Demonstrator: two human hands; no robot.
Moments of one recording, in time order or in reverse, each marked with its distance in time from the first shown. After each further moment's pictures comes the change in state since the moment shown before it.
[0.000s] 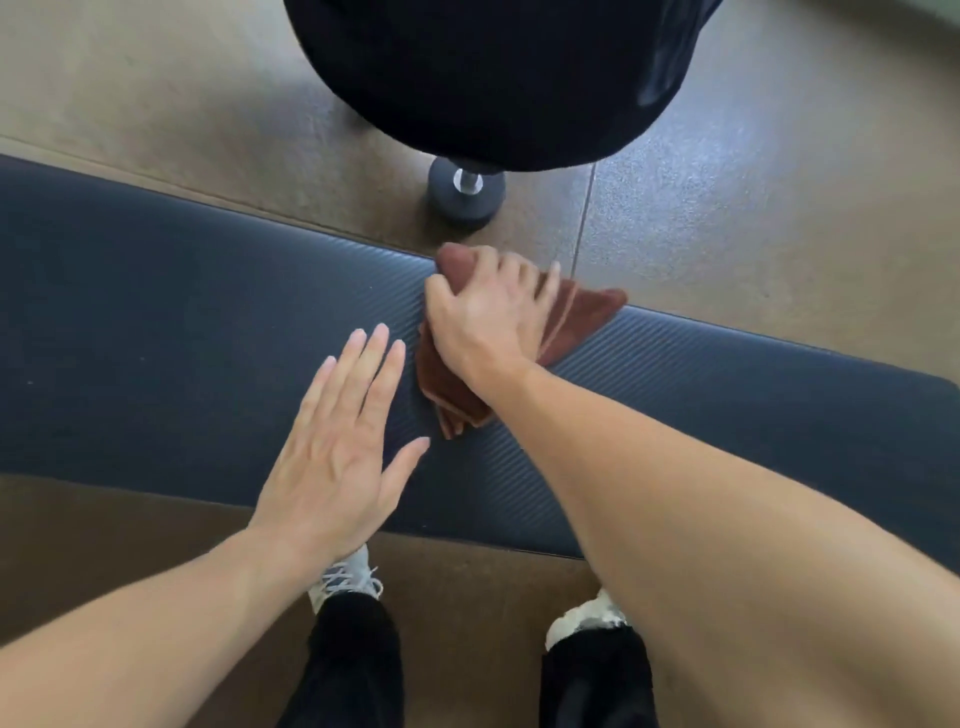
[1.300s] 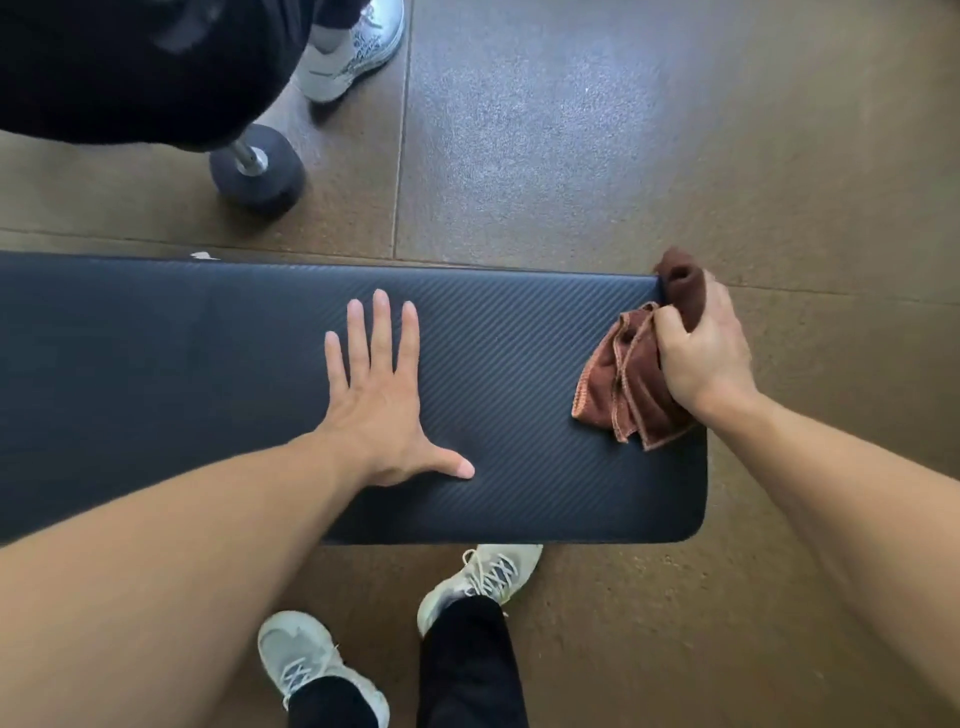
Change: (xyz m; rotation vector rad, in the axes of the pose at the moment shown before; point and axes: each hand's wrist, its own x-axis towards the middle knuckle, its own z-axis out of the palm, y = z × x) left_hand 0.124 0.331 0.124 0.170 -0.559 -0.130; right_hand -0.015 0.533 -0.152 0.400 0.111 0.286
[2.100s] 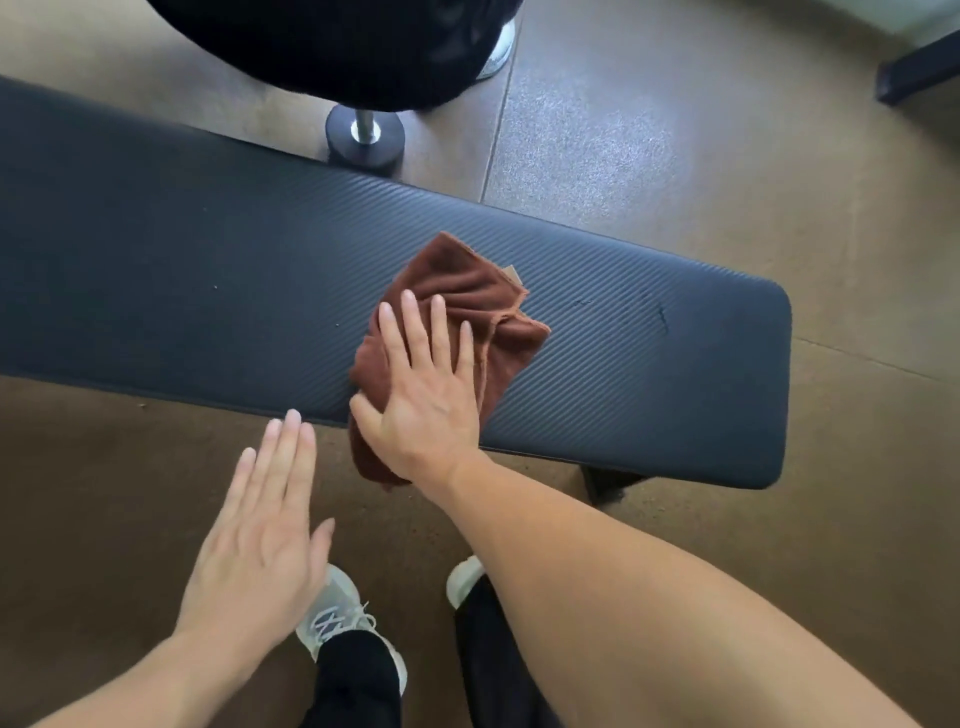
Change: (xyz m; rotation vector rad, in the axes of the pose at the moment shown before) left_hand -0.208 -0.211 0.145 -0.087 0.454 -0.017; right_hand -0.248 -0.204 0.257 -0.506 -0.211 -0.678
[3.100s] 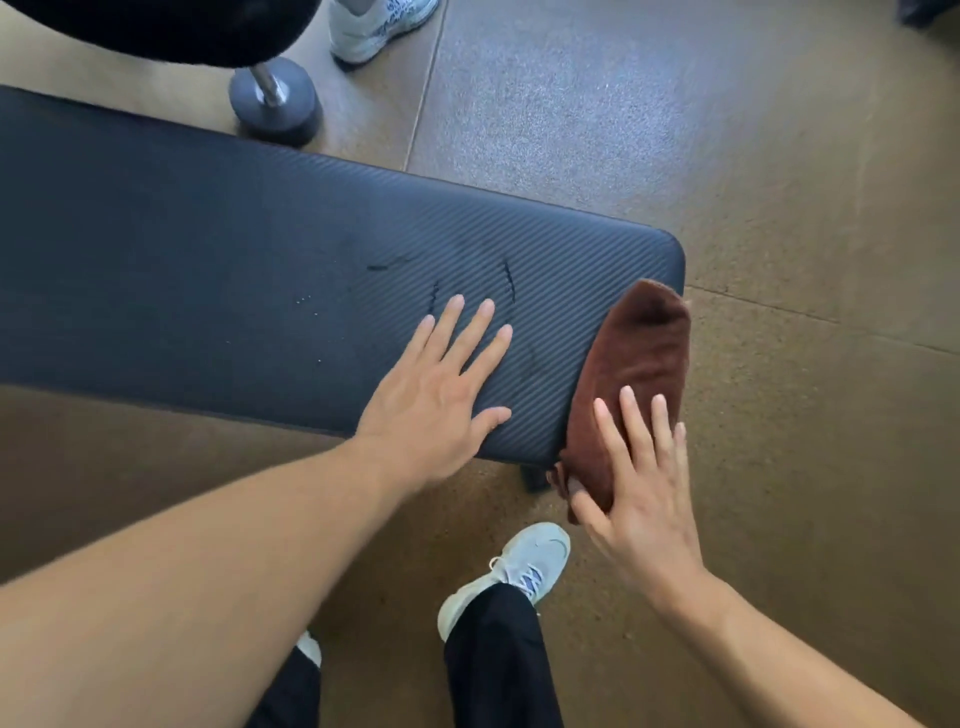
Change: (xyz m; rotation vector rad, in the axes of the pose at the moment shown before) left_hand 0.161 0.286 0.030 0.155 -0.137 0.314; right_hand -0.195 0.350 -0.049 0.062 0.122 0.088
